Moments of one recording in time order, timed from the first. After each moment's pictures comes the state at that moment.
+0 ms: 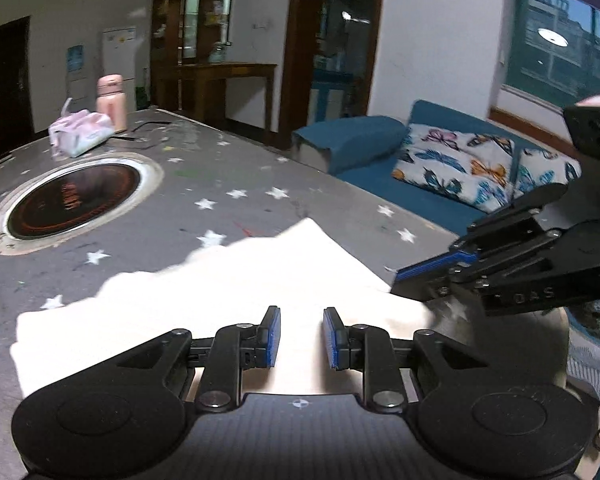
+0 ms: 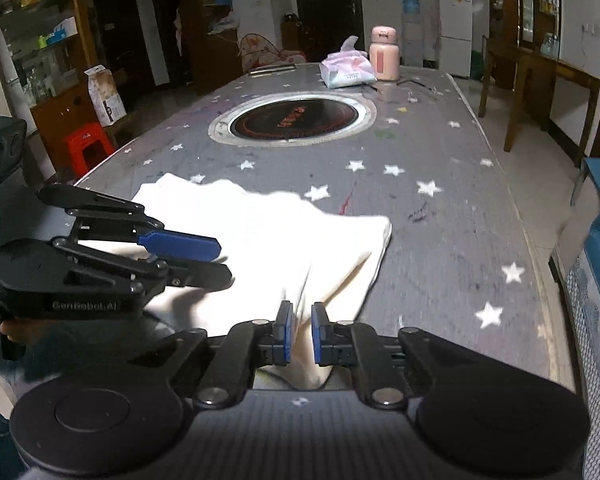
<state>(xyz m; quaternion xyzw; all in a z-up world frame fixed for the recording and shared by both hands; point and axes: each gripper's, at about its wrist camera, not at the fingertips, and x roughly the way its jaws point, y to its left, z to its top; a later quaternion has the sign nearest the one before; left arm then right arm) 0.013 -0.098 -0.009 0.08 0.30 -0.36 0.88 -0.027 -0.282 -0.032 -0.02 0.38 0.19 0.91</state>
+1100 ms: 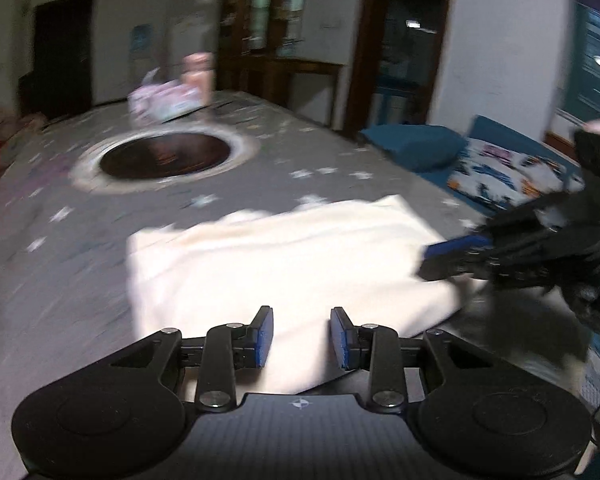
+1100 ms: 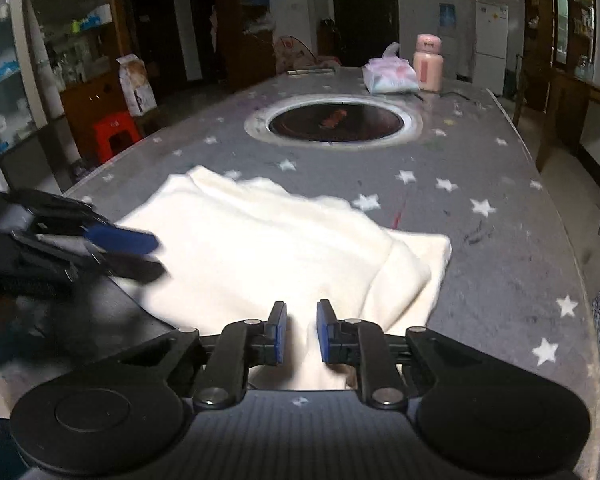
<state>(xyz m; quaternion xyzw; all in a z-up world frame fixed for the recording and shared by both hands) -0.001 -0.002 -0.015 0.02 0.33 -0.26 0.91 -0.011 -0.249 -0.049 -0.04 0.36 0.23 0.90</state>
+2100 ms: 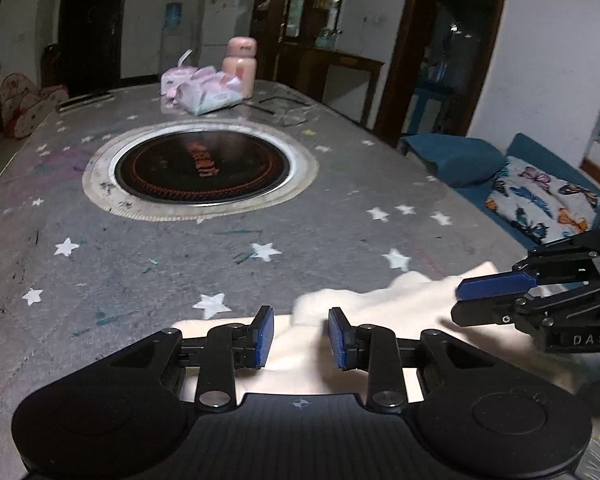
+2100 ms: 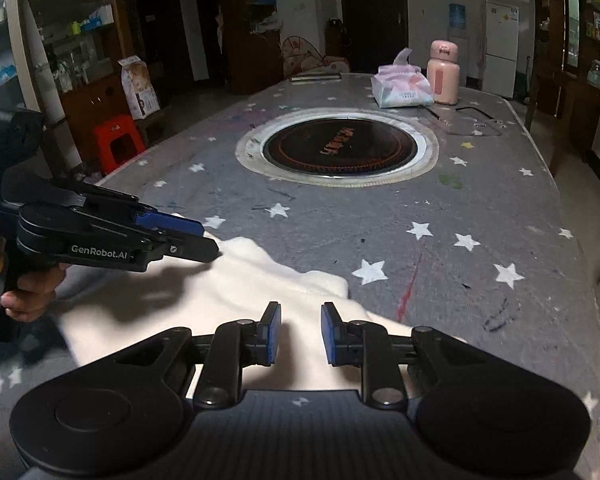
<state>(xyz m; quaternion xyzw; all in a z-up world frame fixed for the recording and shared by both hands) 0.116 -0.009 -0.016 0.00 0.36 -0.23 0.91 0.068 -0.226 -0.041 -0.05 0.37 0.24 0.90</state>
